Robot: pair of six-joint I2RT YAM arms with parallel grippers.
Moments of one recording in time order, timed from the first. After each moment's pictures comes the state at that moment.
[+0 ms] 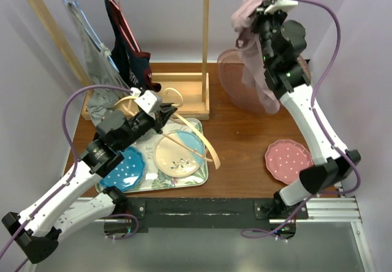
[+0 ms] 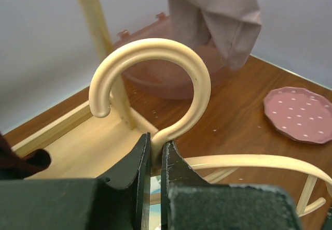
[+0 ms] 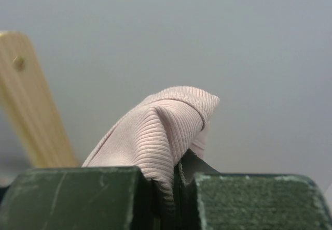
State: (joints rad) left arm -0.68 0.81 0.89 -0.05 0.10 0.03; right arm 0.41 1.53 1.78 0.11 0.32 -0.09
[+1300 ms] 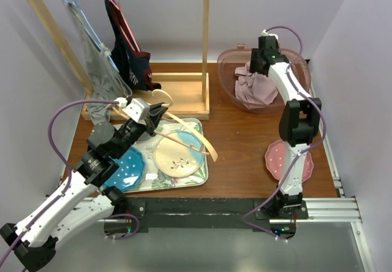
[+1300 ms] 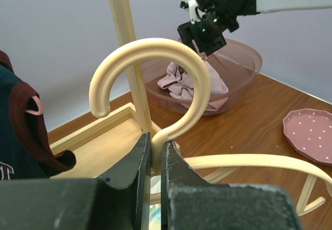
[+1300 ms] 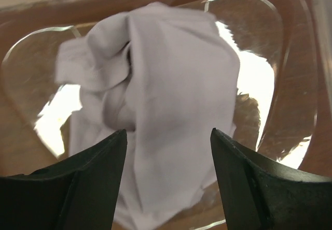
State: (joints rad) left arm -0.67 0.68 0.77 0.04 0.00 0.06; right arm 0.13 2.16 1.99 -0.56 0.34 0.15
